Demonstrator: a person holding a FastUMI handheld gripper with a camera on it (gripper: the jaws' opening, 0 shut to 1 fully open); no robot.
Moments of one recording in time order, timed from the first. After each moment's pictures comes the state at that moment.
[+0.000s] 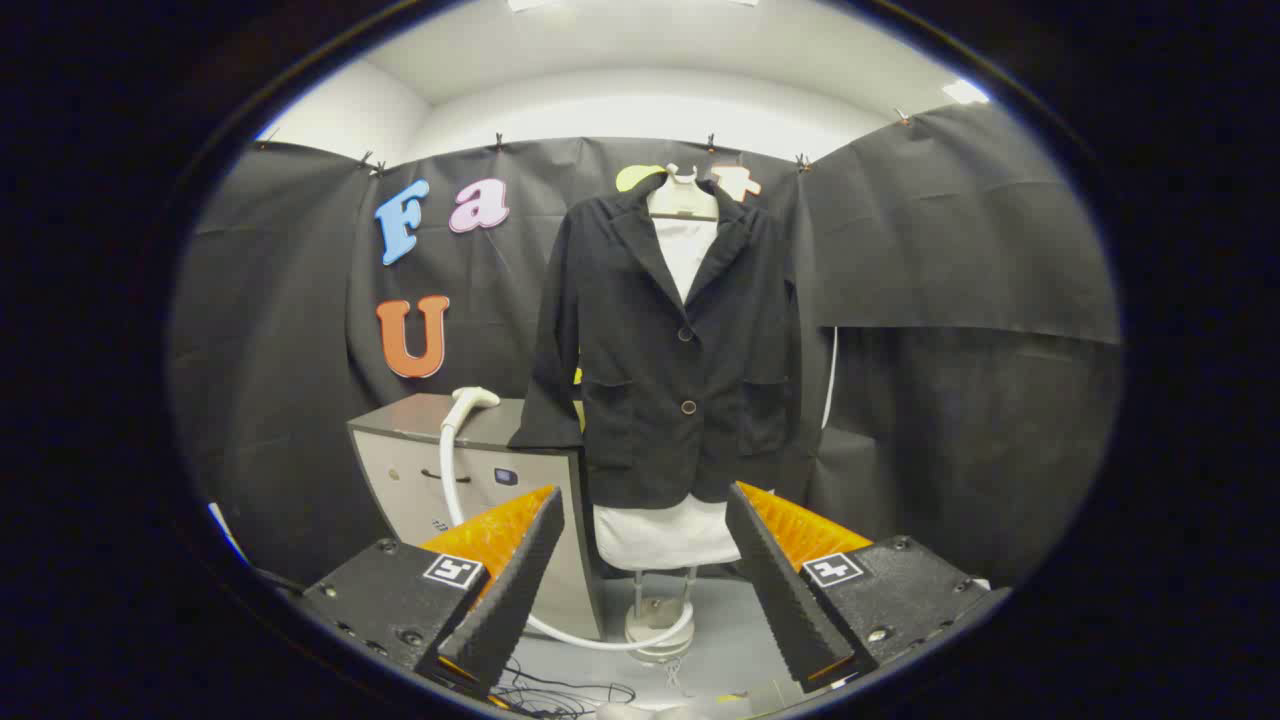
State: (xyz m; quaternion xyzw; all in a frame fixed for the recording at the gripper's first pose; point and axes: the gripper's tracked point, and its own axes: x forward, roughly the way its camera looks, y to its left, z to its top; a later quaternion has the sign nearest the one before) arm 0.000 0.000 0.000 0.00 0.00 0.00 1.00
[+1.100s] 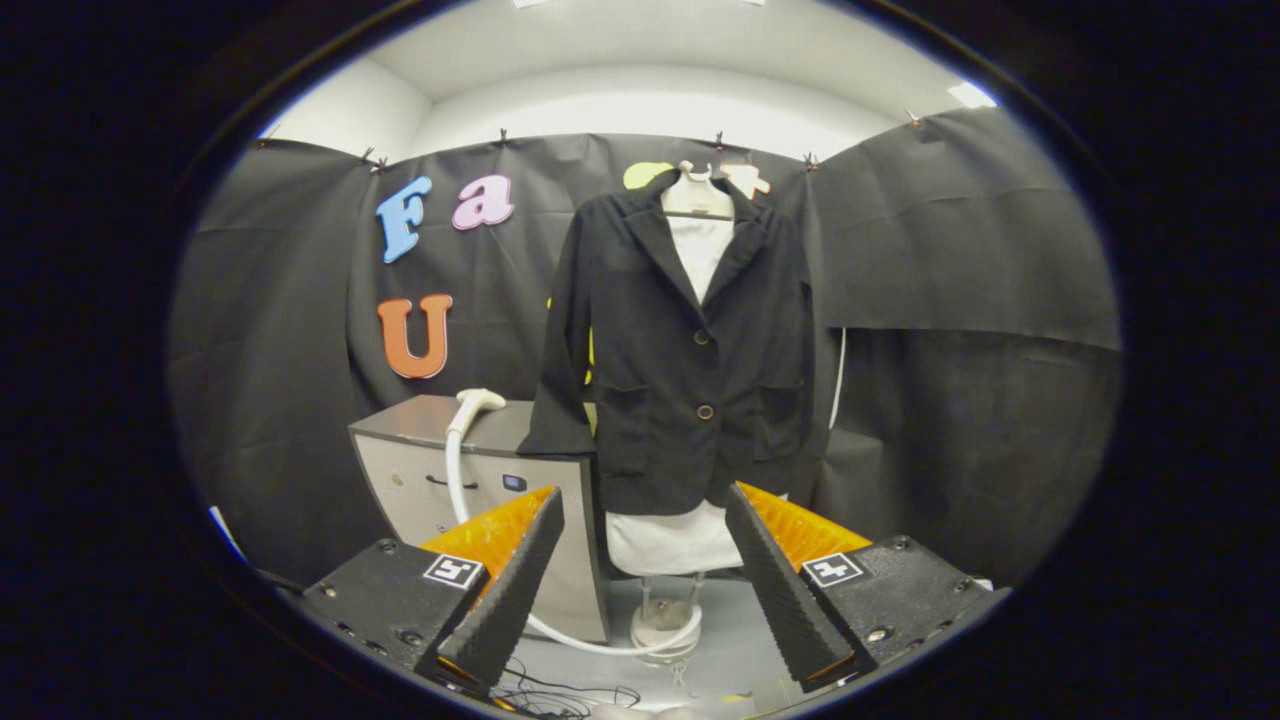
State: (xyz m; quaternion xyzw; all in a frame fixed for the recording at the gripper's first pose) arm 0.032 0.043 0.019 0.00 0.00 0.02 1.00
